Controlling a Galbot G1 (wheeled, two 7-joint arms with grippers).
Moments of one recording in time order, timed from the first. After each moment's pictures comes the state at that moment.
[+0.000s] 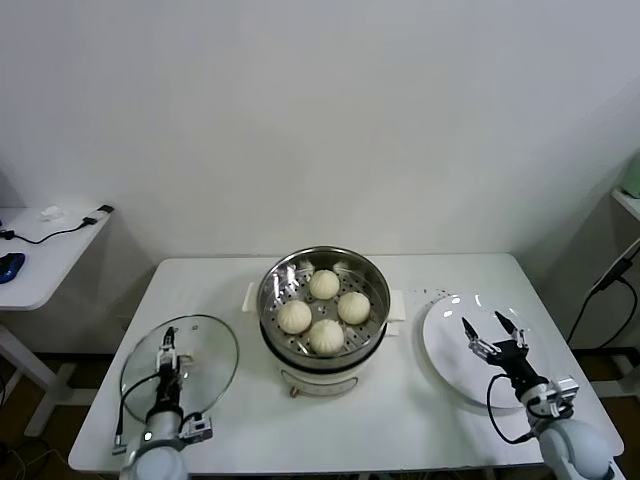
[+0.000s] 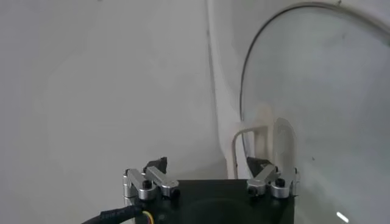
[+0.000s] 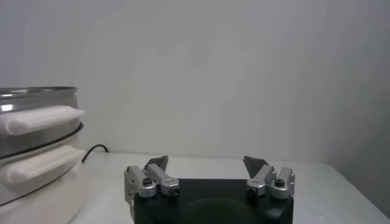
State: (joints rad) left arm 1.33 -1.53 -0.72 -1.54 1.60 0.11 -0.17; right arm -1.32 1.02 0.57 1.52 0.56 0.16 -0.26
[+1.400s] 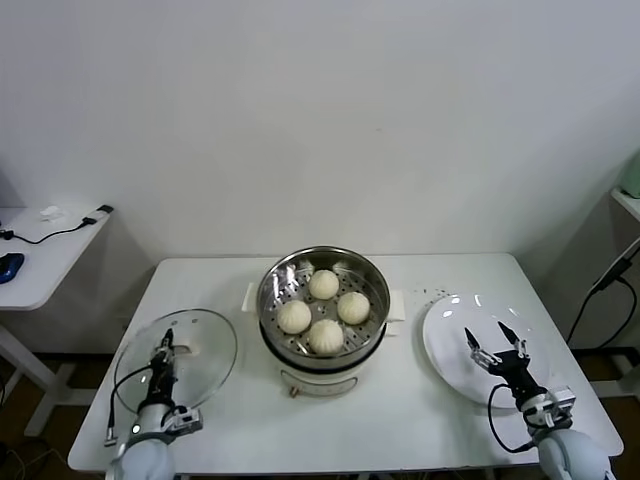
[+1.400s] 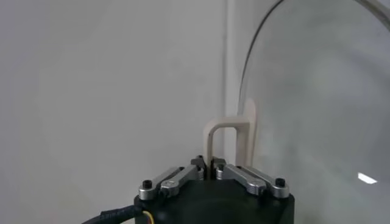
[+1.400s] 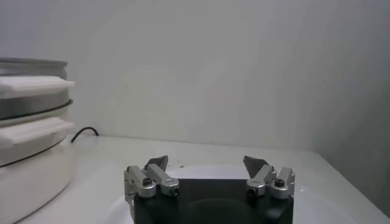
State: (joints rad) left arm 1.33 -1.45 -0.71 -1.56 1.41 0.06 -0.18; right arm -1.31 1.07 0.60 1.45 0.48 0.19 -0.28
